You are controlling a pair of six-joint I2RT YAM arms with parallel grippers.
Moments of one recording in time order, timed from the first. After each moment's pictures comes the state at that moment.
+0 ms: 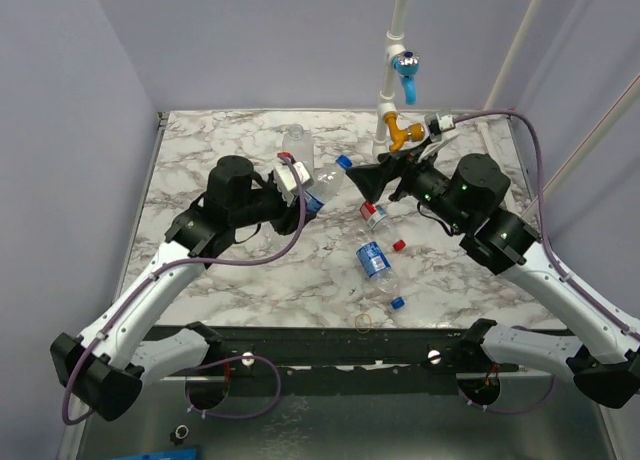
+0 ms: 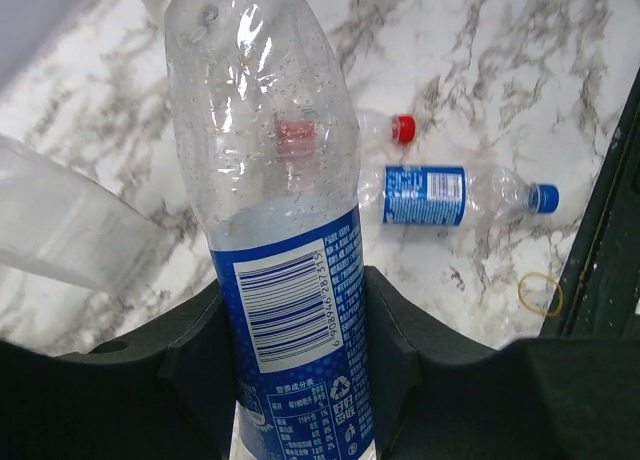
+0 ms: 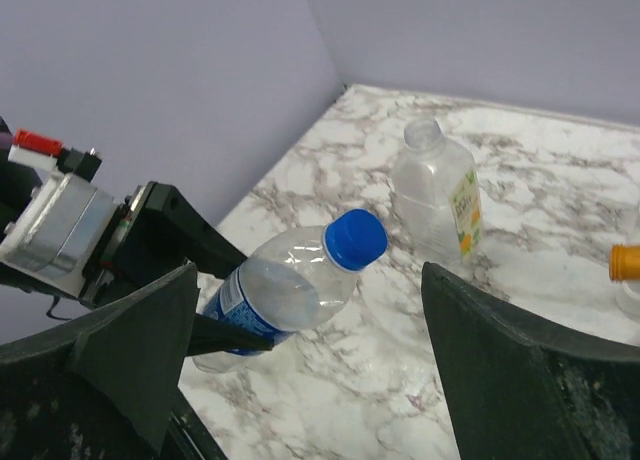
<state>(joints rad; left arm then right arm) -0.56 1.08 1.05 -0.41 0.48 0.26 0.77 1.04 1.14 -0.11 0.03 0.35</state>
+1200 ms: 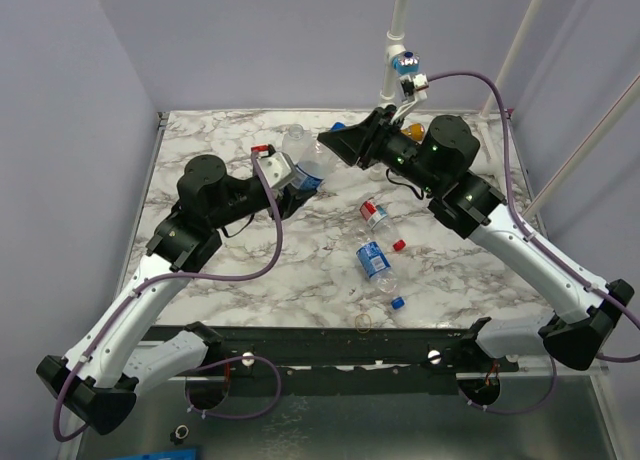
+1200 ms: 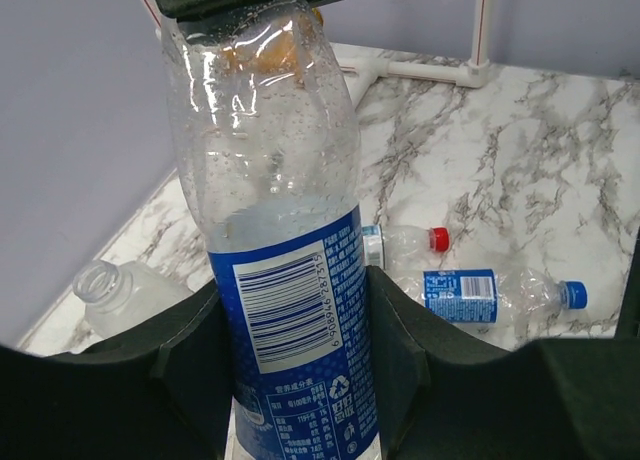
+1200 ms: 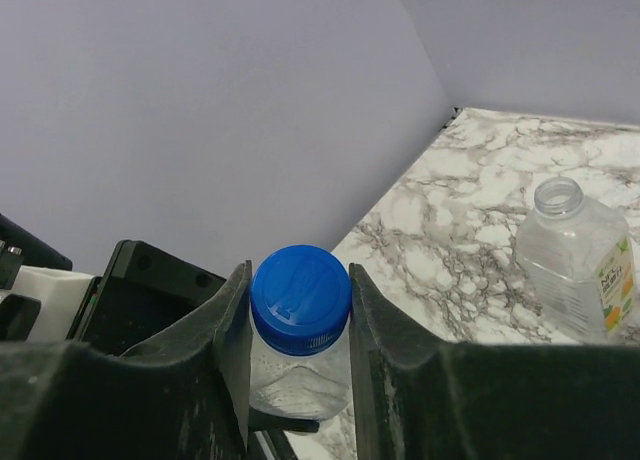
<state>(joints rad) -0.56 0.96 1.10 -0.21 0.50 0.27 0.76 1.31 1.41 0.01 -0.14 0.57</state>
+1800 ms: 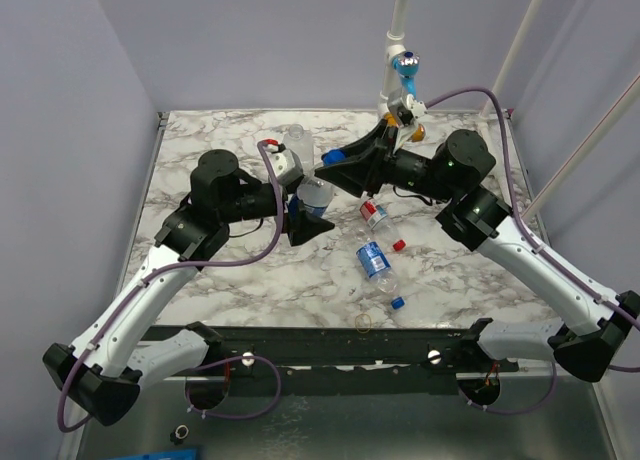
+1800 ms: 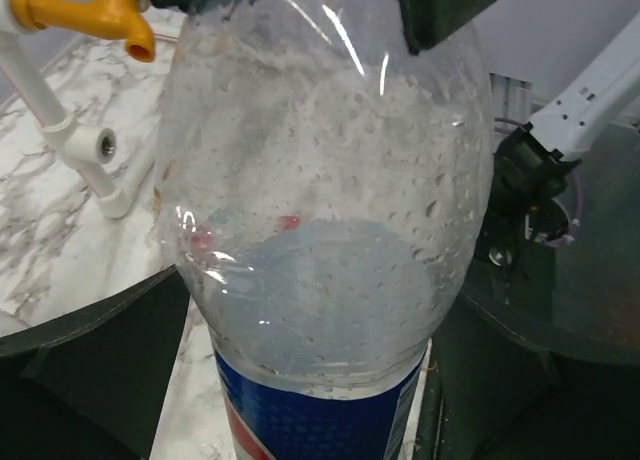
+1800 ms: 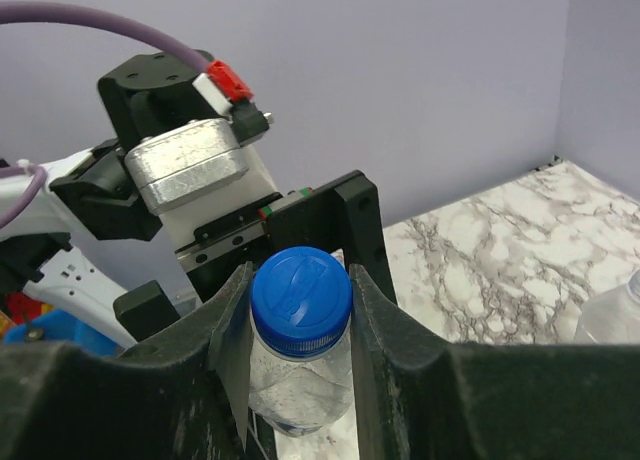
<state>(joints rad) -0.56 1.02 1.11 -0.25 0.71 0.04 0.77 1.23 1.31 0.14 -0.49 0.34</state>
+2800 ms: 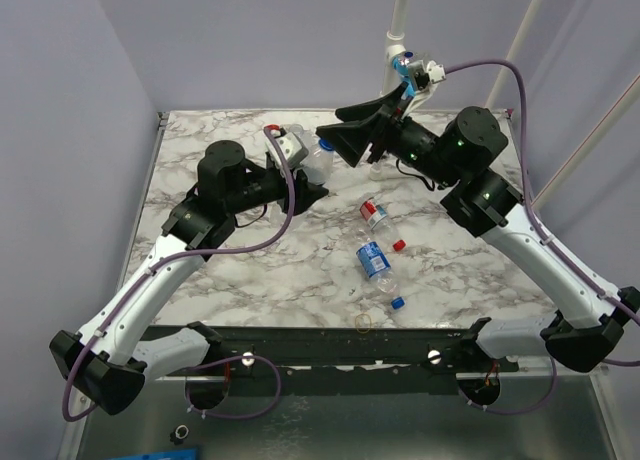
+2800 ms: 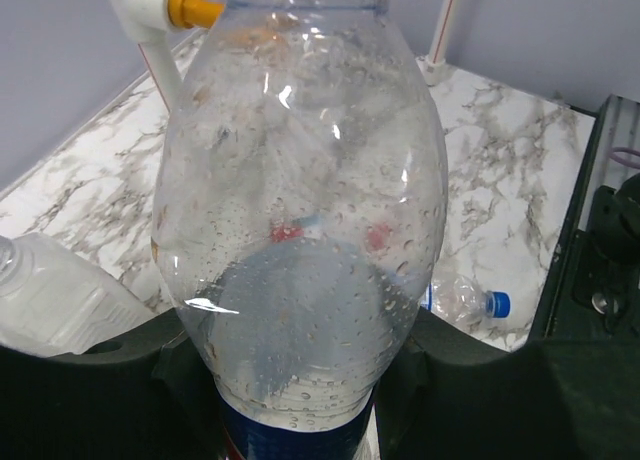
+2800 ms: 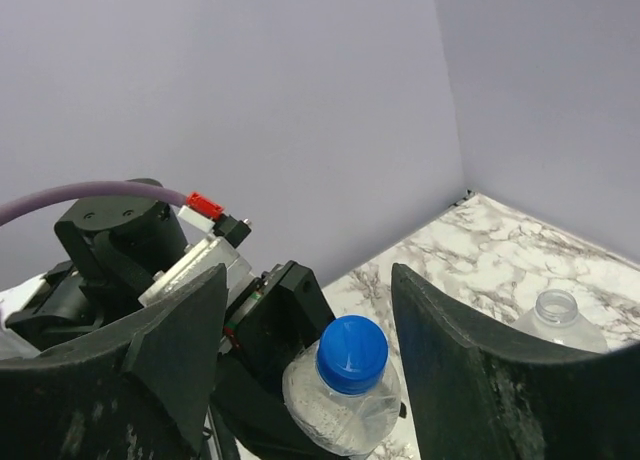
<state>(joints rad) -0.56 1.09 1.16 -0.25 0.54 0.07 0.77 1.29 1.51 0.05 -0.26 0.35</state>
